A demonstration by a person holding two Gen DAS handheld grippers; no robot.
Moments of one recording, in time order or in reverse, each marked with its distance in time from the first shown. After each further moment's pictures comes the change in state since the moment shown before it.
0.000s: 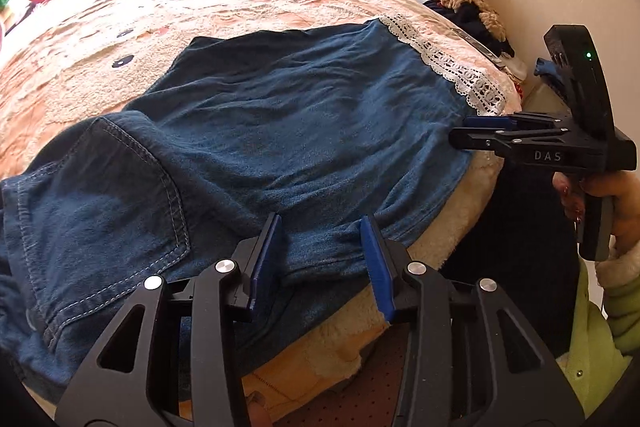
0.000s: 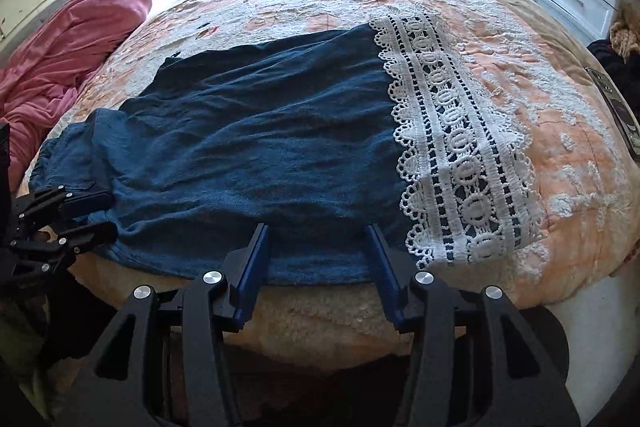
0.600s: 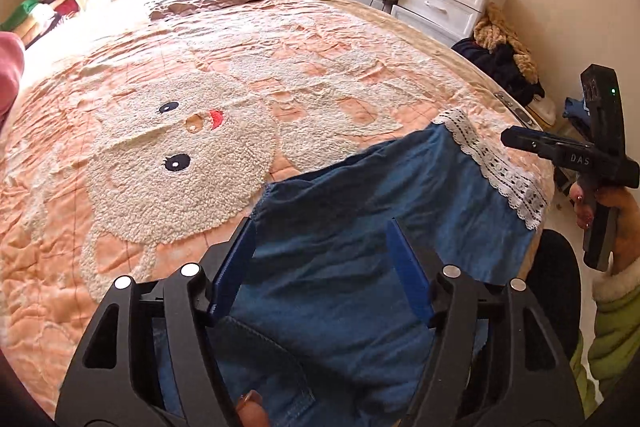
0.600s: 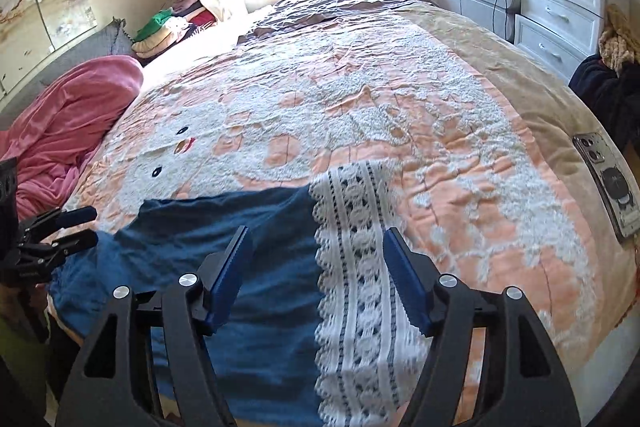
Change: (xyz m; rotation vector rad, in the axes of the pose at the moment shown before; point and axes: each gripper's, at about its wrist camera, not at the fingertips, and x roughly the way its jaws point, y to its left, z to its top) left arm -0.011 0.059 0.103 -0.050 -0.062 0.092; right arm -0.021 -0.059 0.108 0.082 -0.173 0.039
